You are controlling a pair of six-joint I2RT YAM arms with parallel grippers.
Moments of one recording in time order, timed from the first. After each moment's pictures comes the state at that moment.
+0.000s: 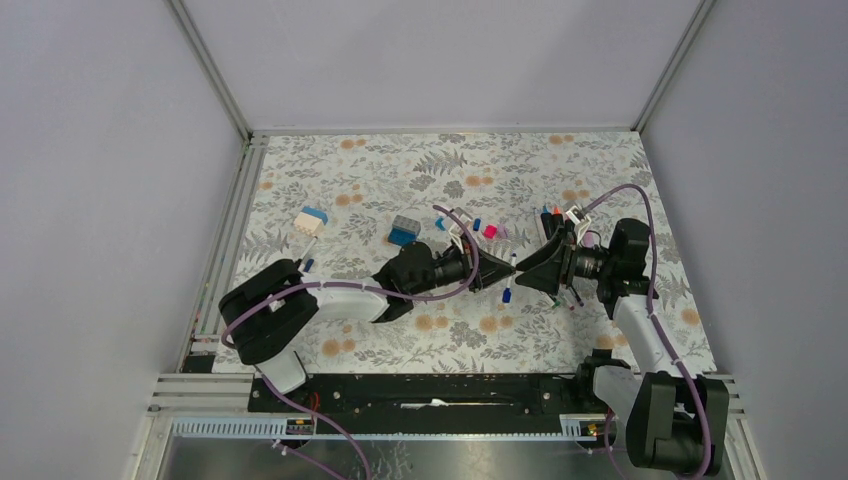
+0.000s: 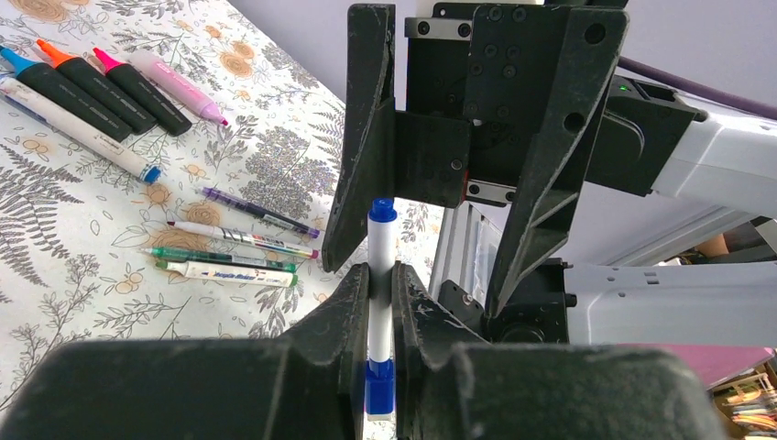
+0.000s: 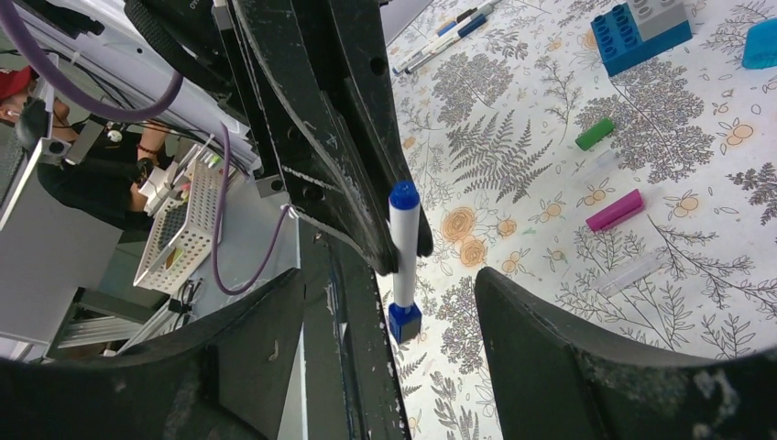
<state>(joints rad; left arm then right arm) -0.99 1.65 0.75 0.97 0.27 -0.70 -0.11 1.00 0.46 0.16 -1.46 0.32</state>
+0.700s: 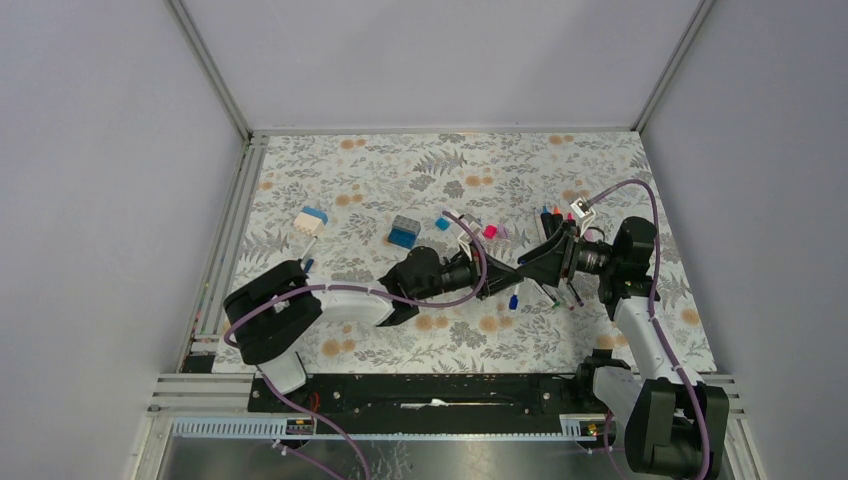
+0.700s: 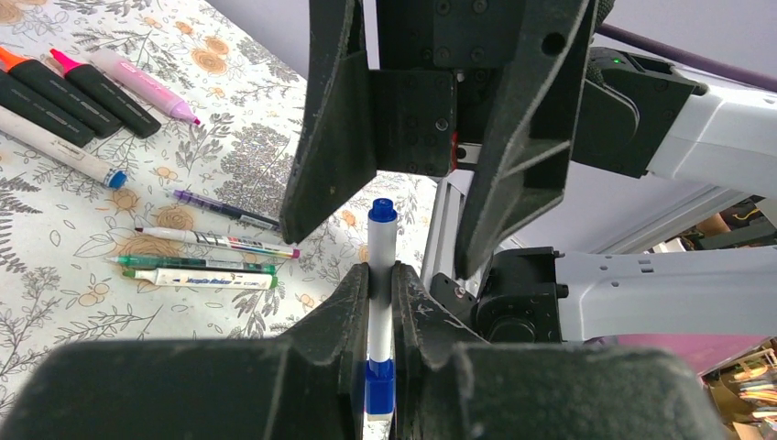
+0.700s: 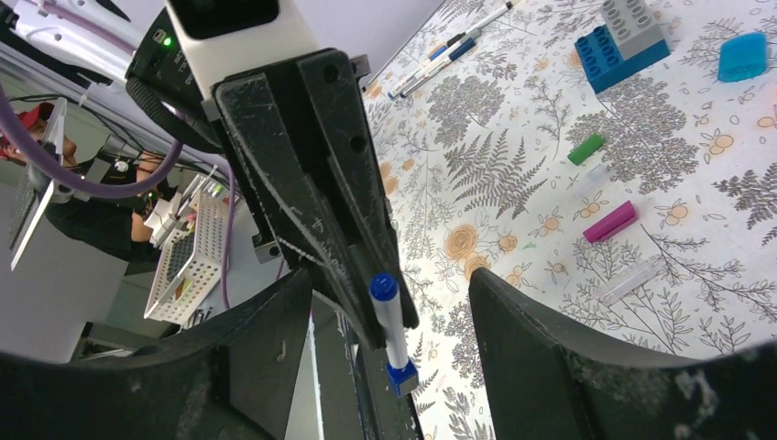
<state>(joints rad) -1.04 1.67 0.78 0.97 0.25 -0.66 -0.11 0.98 0.47 0.27 -1.42 0.50</state>
